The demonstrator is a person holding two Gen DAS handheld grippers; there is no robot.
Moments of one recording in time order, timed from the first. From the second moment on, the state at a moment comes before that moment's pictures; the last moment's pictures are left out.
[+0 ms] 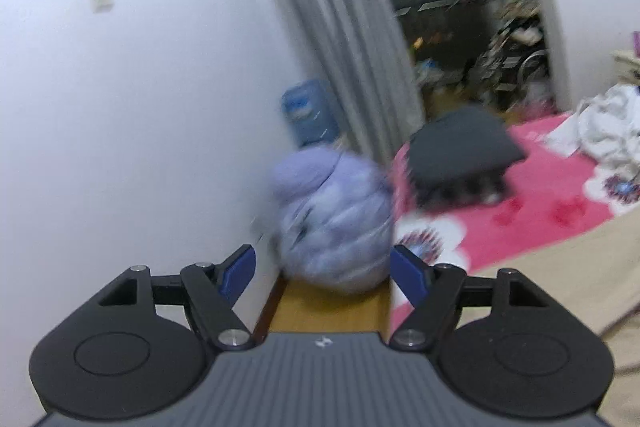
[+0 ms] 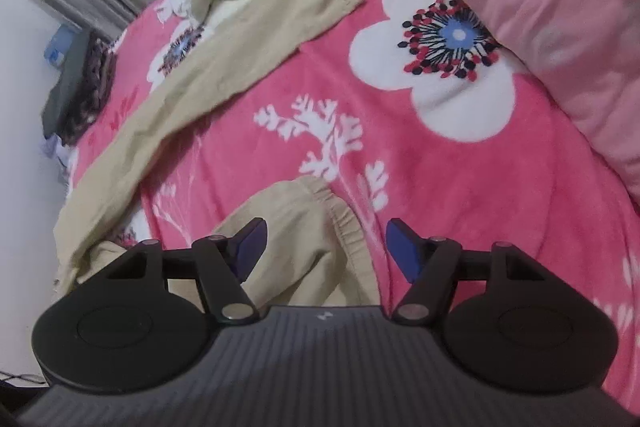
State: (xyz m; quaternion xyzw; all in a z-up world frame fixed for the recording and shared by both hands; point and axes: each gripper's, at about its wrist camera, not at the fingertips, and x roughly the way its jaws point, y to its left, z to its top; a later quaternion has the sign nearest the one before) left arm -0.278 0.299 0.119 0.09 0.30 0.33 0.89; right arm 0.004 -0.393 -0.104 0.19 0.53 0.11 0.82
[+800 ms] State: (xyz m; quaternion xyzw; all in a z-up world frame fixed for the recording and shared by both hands) left arm -0.285 0.231 -0.078 -0.10 0.45 0.10 0.88; right arm -0.008 -0.362 -0.132 0.13 0.56 0.08 0.81
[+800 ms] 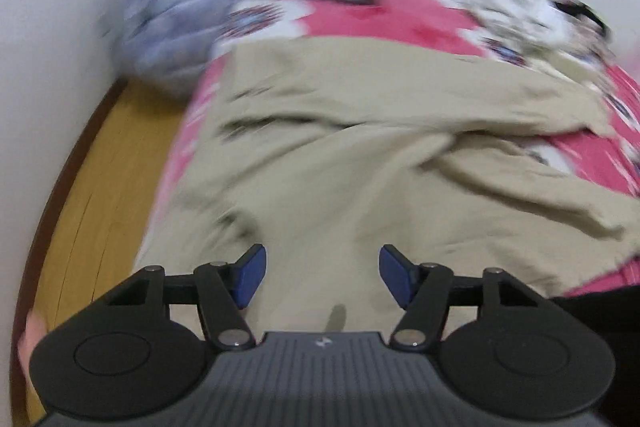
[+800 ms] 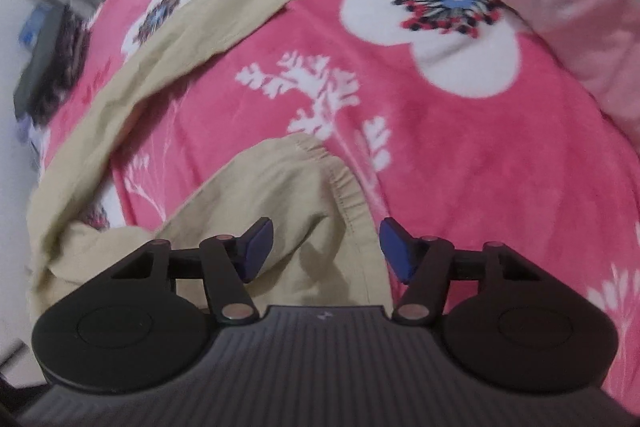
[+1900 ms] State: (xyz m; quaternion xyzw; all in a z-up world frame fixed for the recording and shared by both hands) left arm -0.057 -0.054 -0.118 -0.16 0.36 -0.40 0.83; right arm 0.023 -0.302 -0.059 -0.12 0.44 0.09 0.89
